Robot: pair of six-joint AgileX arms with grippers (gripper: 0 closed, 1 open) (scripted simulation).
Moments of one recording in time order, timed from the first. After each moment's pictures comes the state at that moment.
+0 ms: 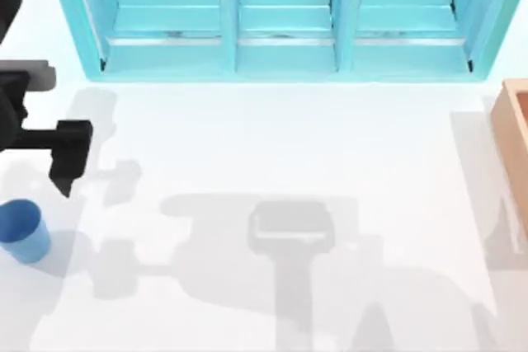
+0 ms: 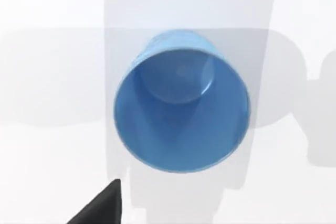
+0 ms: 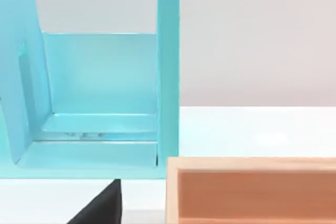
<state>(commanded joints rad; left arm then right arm) -0.11 1.65 1.24 -1.17 0.00 -0.09 0.00 0.00 0.00 0.00 0.00 0.00</state>
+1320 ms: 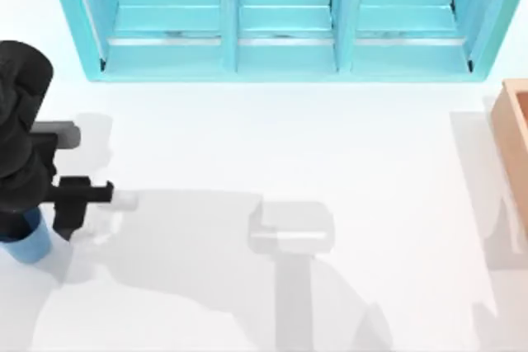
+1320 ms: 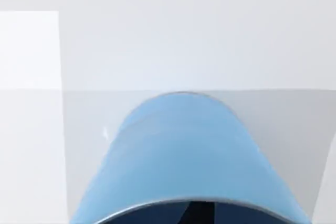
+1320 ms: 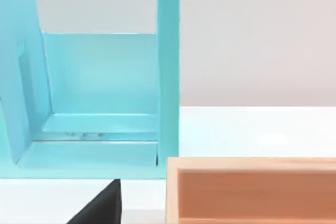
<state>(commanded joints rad) -0.11 1.76 1.00 -0.81 0.00 -0.09 0.00 0.00 0.00 0.00 0.00 0.00</state>
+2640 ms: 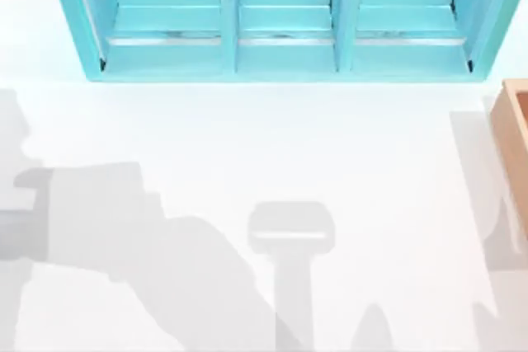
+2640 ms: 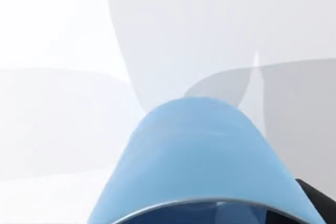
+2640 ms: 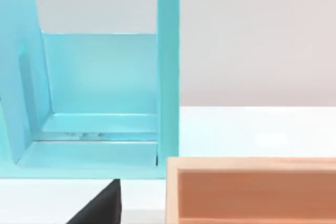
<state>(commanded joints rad) 0.24 1.87 1.27 -1.00 0.00 0.26 0.00 0.00 0.00 0.00 0.00 0.00</state>
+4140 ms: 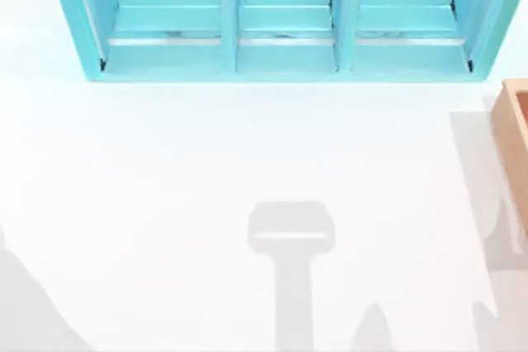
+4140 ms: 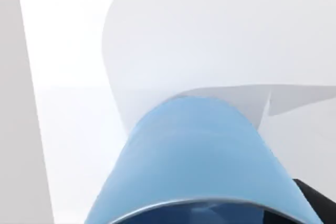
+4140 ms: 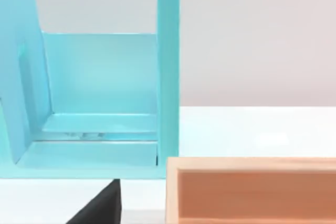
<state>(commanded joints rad) 0.63 2.01 1.37 -0.93 0.00 0.66 0.00 0.00 0.00 0.00 0.00 0.00</state>
